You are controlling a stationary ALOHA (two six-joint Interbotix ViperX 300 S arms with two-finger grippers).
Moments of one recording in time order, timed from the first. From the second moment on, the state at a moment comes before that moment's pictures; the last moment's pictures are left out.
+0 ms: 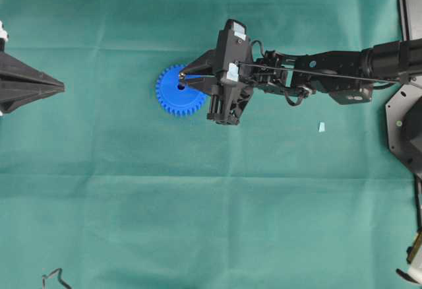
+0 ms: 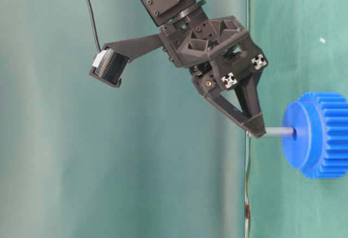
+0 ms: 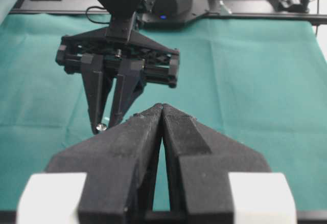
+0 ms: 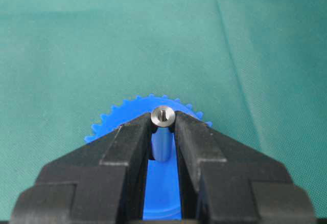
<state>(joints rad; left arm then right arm) 0.00 -0.96 1.17 0.01 -0.18 -0.01 -0.14 0.14 0.66 0.17 -0.29 0.00</state>
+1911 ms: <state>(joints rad) 0.00 -0.96 1.17 0.01 -0.18 -0.01 -0.13 0.20 0.65 0.17 -0.29 0.00</state>
